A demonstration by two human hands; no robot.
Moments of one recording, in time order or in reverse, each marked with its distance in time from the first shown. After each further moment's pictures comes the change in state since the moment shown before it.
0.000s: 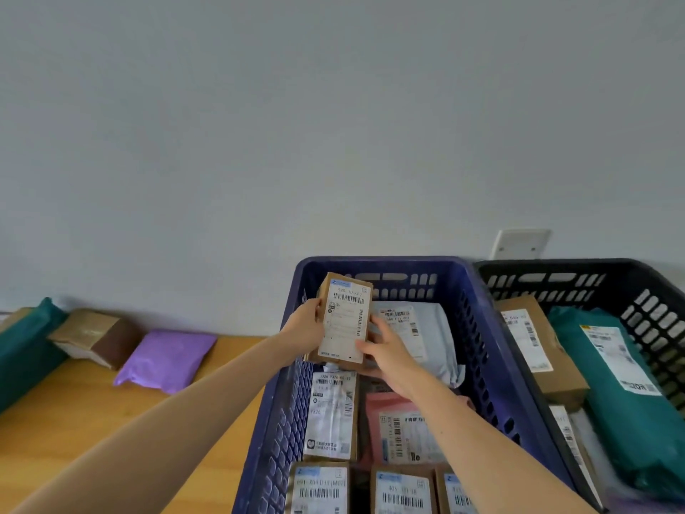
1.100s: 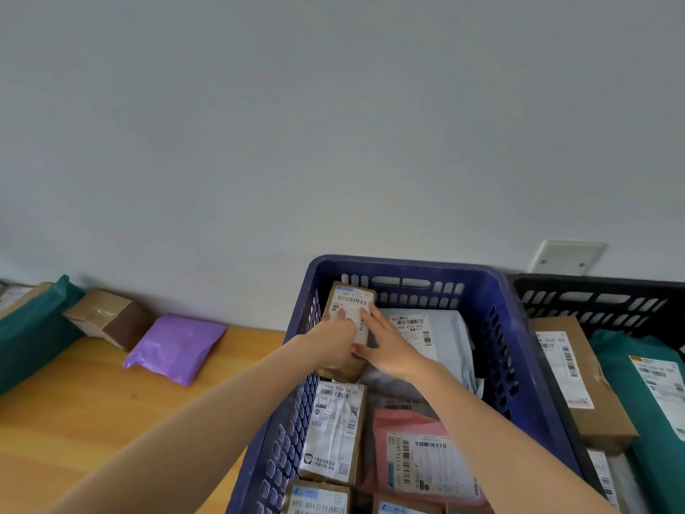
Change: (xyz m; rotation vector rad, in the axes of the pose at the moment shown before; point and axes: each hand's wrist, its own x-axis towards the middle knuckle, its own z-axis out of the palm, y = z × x) left_hand 0.033 0.009 0.023 0.890 -0.274 0.103; right_hand 0.067 -0.002 -0.012 -1.110 -0.174 -0.200
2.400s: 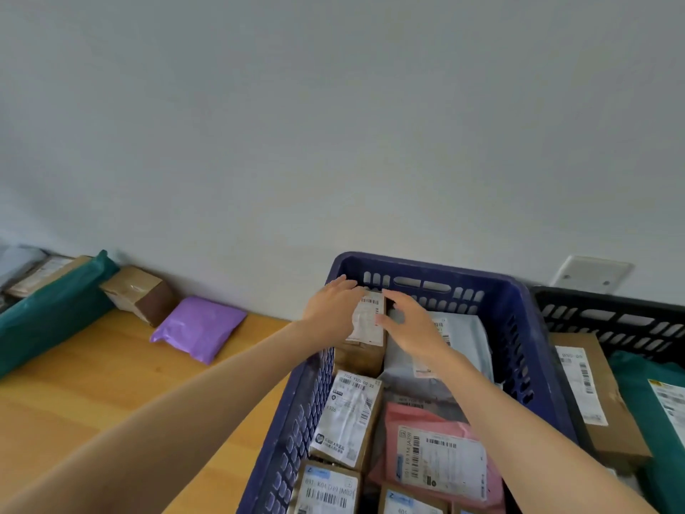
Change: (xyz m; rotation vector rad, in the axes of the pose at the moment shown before) left_hand -0.027 -0.019 -0.017 -0.165 0.448 -0.003; right_hand -0.005 -0.015 -0.024 0.167 0.235 -0.039
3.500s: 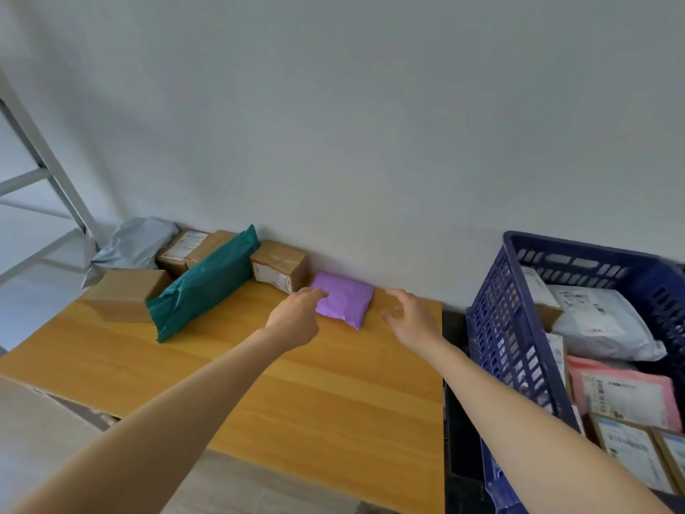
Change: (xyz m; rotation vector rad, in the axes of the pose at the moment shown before) left_hand -0.262 -0.353 -0.069 -0.179 0.020 -0.222; right_hand -0.064 -0.240 0.301 -0.142 0.068 -0.035
